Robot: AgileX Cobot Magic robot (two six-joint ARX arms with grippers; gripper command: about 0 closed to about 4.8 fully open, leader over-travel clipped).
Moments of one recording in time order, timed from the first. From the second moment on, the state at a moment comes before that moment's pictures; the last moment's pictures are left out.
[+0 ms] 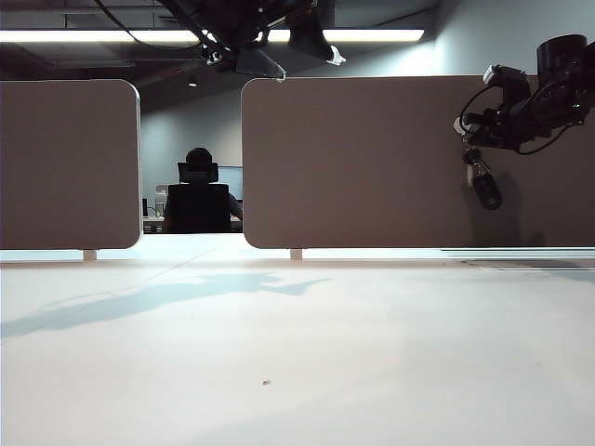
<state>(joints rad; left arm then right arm) -0.50 1.75 1.49 0.08 0.24 0.07 -0.13 2.55 2.49 0.01 -0.49 0.06</state>
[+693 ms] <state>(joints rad) -0.50 1.75 1.49 0.07 0.24 0.07 -0.11 2.56 2.49 0.09 -0.48 0.05</state>
